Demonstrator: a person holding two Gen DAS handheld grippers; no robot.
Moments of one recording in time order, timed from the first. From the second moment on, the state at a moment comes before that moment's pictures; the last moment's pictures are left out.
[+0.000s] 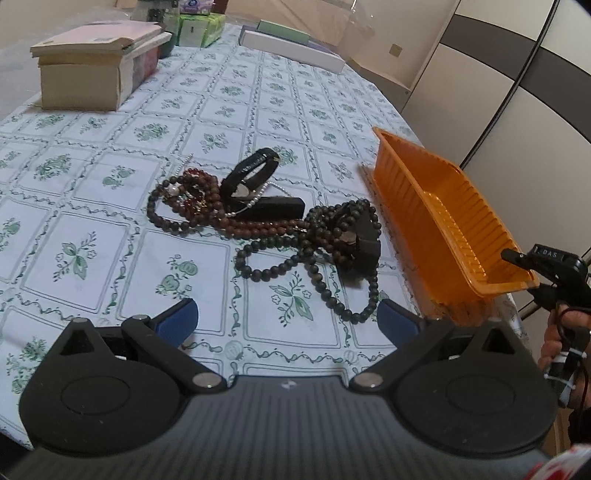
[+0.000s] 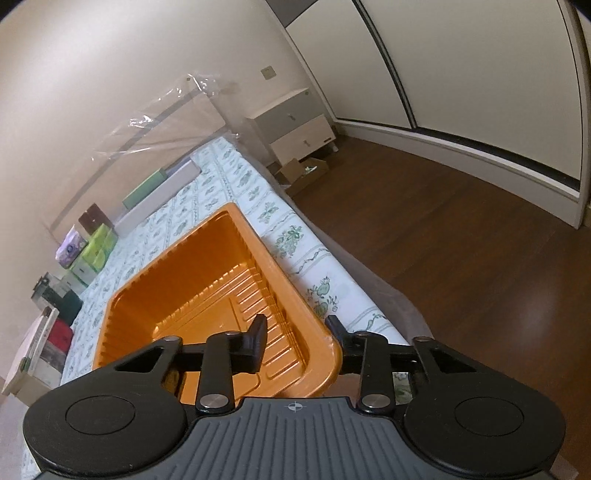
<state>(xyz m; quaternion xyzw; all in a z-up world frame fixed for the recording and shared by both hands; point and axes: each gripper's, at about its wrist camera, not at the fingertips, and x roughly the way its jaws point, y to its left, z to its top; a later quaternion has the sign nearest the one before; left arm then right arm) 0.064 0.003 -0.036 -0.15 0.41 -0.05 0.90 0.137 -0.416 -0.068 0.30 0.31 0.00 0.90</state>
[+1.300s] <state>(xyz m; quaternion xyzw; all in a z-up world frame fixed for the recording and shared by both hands) 0.075 0.006 -0.037 -0.04 0.39 -0.08 0.92 0.113 -0.289 -0.010 -0.19 0.28 0.04 0.94</state>
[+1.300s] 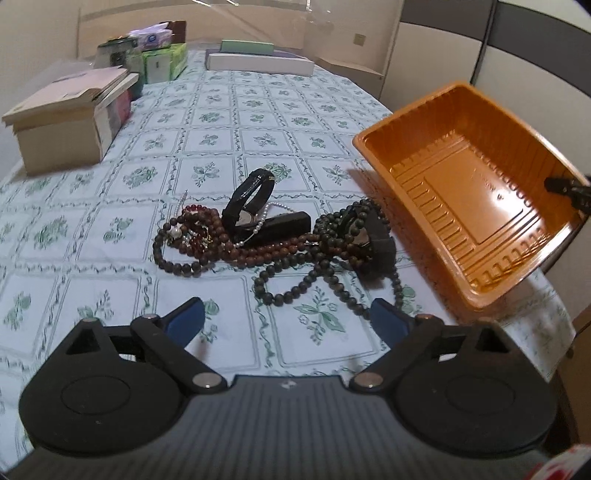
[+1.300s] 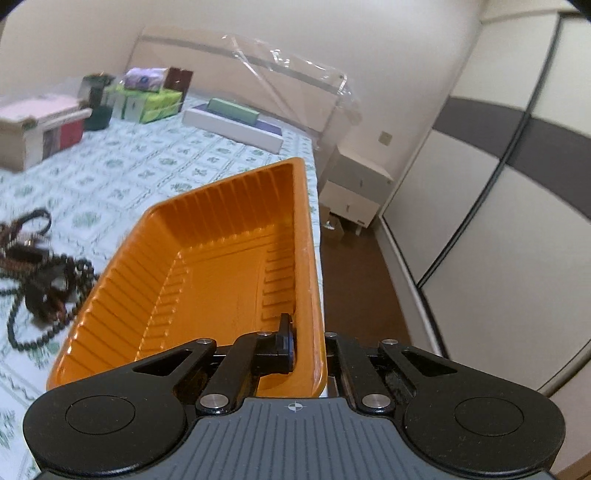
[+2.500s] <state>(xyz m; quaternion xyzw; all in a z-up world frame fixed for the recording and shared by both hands) 0.124 0.047 -0.030 0.22 0.36 -0.13 0.90 0.122 -0.280 -0.007 -0.22 0.28 0.03 0.93</state>
